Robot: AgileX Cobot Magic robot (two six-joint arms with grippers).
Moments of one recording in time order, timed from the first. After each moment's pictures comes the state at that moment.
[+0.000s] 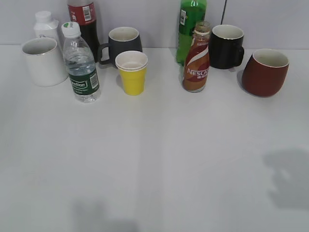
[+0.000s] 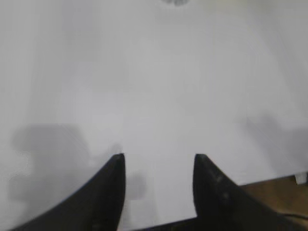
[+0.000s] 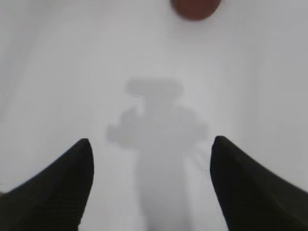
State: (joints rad) left arm -0.33 0.27 -0.68 0.03 1.22 -0.14; right arm 0.49 0.58 -0.91 -0.17 1.14 0.20
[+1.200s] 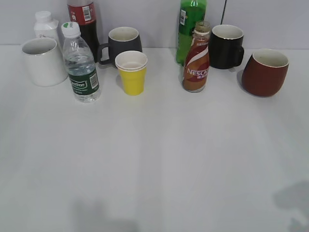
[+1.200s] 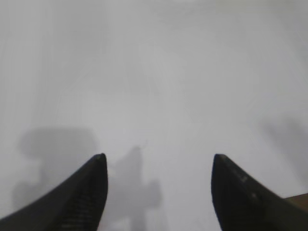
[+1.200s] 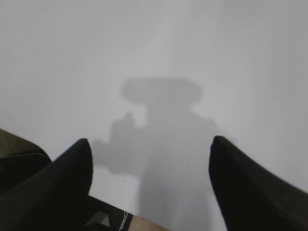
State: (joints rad) left arm -0.33 0.26 -0.53 0.06 1.07 -0.14; right arm 0.49 0.37 -0.50 -0.05 1.05 0.07
